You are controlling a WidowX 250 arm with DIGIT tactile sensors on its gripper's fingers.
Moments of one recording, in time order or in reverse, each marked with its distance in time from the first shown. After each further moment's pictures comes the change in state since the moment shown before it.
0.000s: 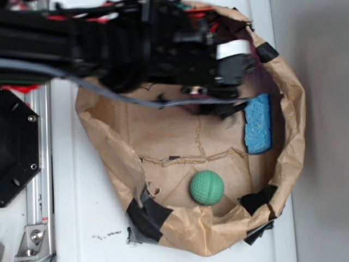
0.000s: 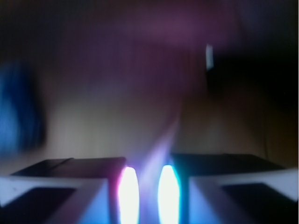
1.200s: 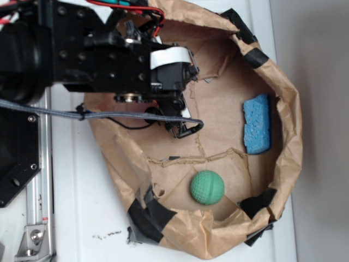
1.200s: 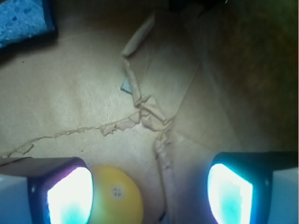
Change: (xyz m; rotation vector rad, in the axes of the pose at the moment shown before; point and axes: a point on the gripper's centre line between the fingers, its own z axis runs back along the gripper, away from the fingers) arm -0.051 0.016 0.019 0.034 0.071 -0.020
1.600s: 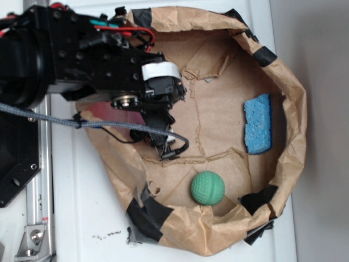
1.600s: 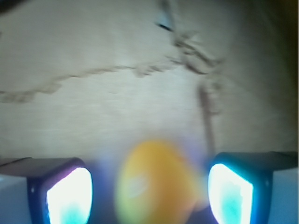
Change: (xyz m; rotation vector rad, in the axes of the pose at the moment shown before) arm -0.019 -0.024 0.004 -0.147 0.050 -0.039
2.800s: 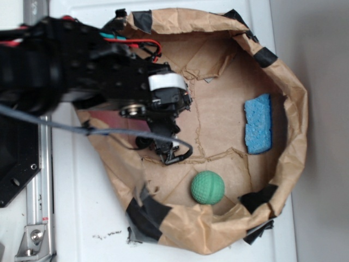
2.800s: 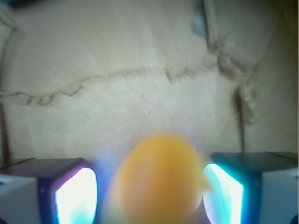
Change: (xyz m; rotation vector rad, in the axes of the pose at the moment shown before) arm 0.009 -0.004 -0.022 0.016 0.011 0.005
